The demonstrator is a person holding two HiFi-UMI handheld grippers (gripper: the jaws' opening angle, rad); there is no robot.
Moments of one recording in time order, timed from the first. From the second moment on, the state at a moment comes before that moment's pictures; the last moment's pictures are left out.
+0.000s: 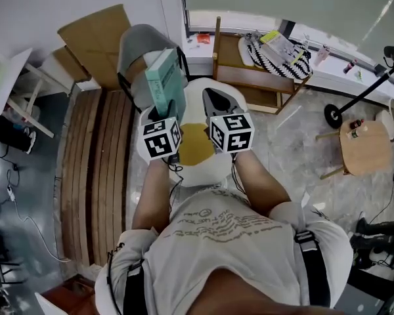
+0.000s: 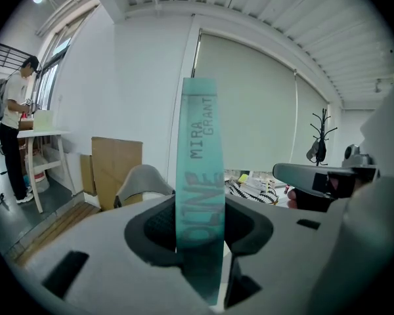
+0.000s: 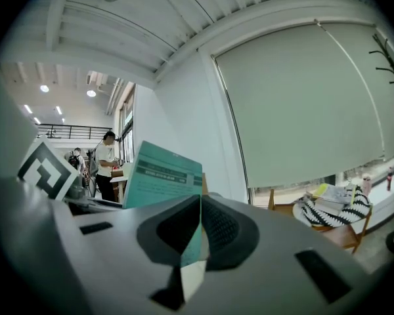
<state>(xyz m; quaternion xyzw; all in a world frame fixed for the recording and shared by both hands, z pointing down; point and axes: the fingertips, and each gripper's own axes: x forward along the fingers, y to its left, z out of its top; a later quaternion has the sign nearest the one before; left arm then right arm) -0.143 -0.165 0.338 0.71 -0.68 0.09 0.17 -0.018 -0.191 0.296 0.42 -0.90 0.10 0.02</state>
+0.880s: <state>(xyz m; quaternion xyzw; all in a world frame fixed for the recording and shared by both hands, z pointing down) -0.127 -0.247 0.373 0.68 -0.69 0.13 0.19 -0.011 -0.284 0.325 0.40 -0.91 0.13 0.03</state>
